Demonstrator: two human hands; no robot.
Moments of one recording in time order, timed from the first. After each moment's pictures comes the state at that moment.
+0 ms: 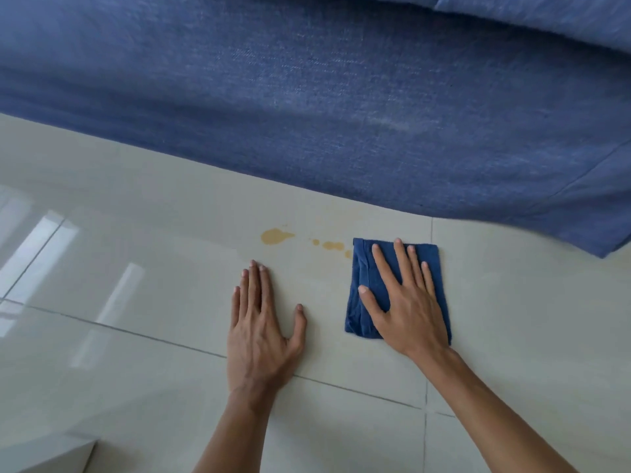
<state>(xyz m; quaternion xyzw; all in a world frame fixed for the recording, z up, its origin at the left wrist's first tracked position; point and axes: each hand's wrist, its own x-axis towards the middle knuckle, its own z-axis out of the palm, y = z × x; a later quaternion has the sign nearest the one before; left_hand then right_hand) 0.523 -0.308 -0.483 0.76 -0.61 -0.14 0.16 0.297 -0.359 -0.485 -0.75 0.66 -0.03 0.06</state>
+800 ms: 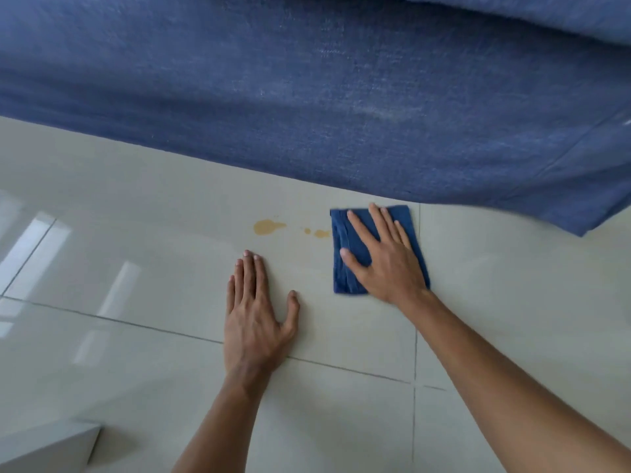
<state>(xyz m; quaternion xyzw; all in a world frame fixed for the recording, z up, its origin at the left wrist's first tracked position) 0.525 -0.308 -0.483 0.76 -0.62 -0.14 0.15 0.302 -0.407 -0.480 -0.77 0.63 -0.04 0.07</state>
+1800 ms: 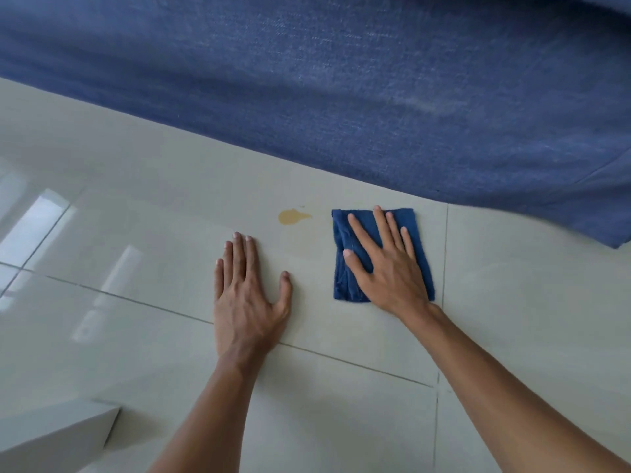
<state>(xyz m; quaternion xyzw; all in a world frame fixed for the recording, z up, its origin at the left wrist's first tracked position) 0.563 -0.315 -0.481 0.79 -0.58 -0.12 0.16 0.345 -0.389 -0.486 -0.77 0.63 -0.04 0.10</state>
